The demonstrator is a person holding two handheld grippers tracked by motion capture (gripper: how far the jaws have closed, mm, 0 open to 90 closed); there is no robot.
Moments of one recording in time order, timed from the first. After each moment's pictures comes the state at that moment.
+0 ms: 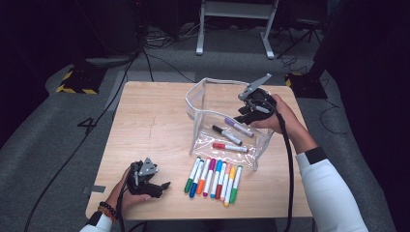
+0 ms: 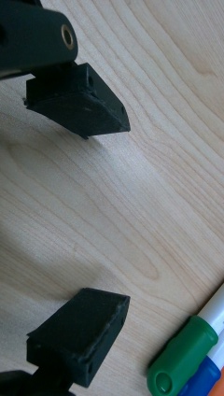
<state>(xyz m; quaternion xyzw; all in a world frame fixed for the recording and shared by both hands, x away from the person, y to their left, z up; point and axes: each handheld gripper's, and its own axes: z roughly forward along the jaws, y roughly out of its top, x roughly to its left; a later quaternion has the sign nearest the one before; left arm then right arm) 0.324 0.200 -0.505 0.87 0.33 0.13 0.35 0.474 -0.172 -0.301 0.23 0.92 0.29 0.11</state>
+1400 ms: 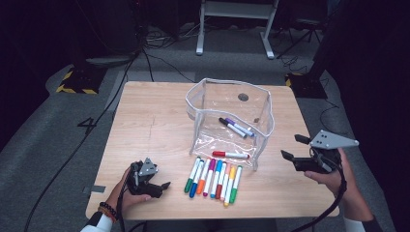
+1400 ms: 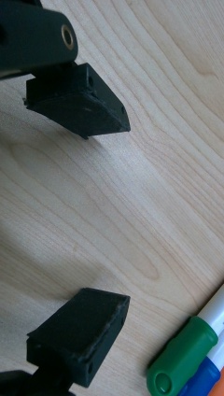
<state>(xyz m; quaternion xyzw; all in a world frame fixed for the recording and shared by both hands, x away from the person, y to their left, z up) 0.324 0.199 -0.505 0.87 0.33 0.13 0.35 0.338 -0.315 -0.344 0.30 0.83 0.41 0.25</state>
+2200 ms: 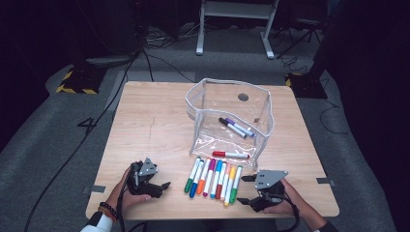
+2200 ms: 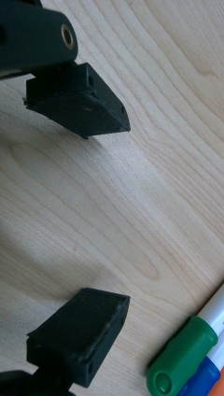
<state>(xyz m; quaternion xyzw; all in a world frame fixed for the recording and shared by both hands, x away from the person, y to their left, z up) 0.324 0.199 -0.505 0.87 0.33 0.13 0.35 0.309 -0.217 -0.465 0.12 0.91 0.40 0.08</state>
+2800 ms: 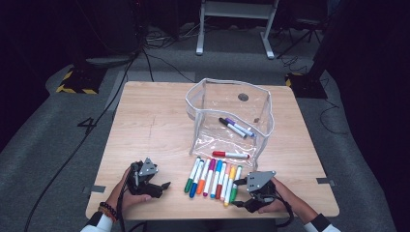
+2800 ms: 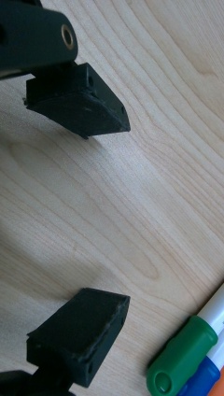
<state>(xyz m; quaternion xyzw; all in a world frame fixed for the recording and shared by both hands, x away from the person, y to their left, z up) 0.324 0.199 -0.504 0.87 0.33 0.13 0.35 0.319 -0.204 -0.485 0.07 0.92 0.38 0.05</state>
